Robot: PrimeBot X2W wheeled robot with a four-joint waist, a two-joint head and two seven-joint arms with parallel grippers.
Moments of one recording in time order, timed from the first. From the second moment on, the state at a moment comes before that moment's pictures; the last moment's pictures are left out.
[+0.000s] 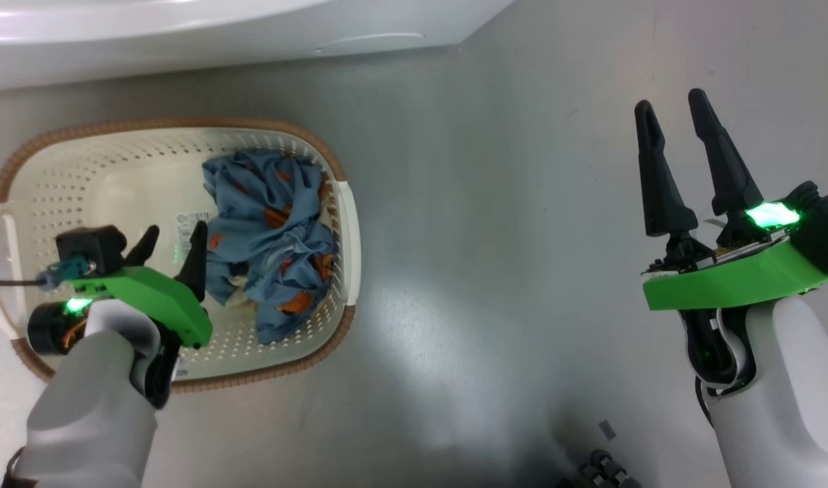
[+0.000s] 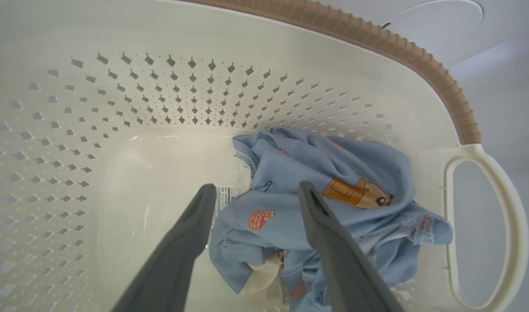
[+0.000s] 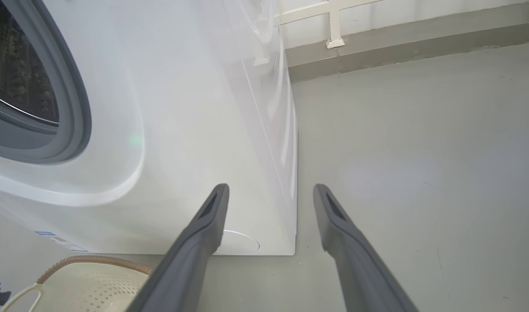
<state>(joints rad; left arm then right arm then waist) -0.77 0.19 -0.41 0.97 -0.59 -0.13 -0.15 -0.47 -0.16 0.10 0.07 0.47 0.13 -0.26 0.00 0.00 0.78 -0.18</state>
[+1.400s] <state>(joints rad) -0.98 0.25 -0.74 1.19 -0.87 -0.13 0.02 -0.50 -0.14 0.11 0.03 0.46 0.13 -0.26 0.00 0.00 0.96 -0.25</state>
